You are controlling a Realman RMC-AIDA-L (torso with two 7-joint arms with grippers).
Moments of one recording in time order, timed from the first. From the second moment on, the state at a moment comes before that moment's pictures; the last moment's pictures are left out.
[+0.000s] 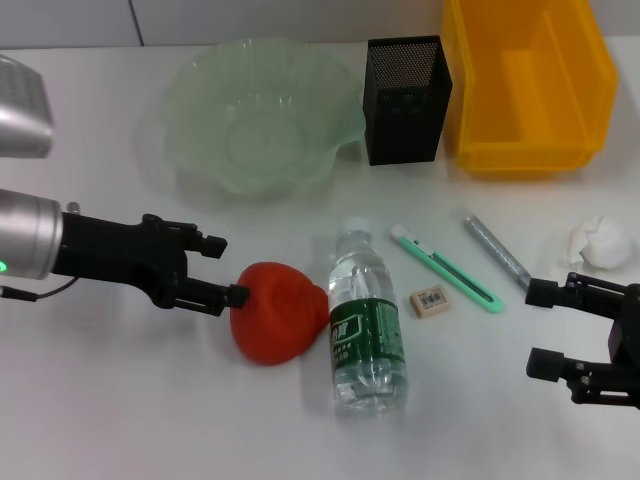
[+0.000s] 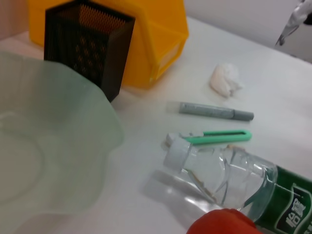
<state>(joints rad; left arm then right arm) -0.61 -2.07 0.73 0.76 2.35 1.60 -1.56 0.27 2.06 -0.58 -0.64 -1.96 -1.98 1.24</state>
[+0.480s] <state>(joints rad) -0.64 -2.07 0.84 0.70 2.30 1.55 -1.56 0.26 2.05 -0.58 -0.63 -1.97 -1.95 1.24</state>
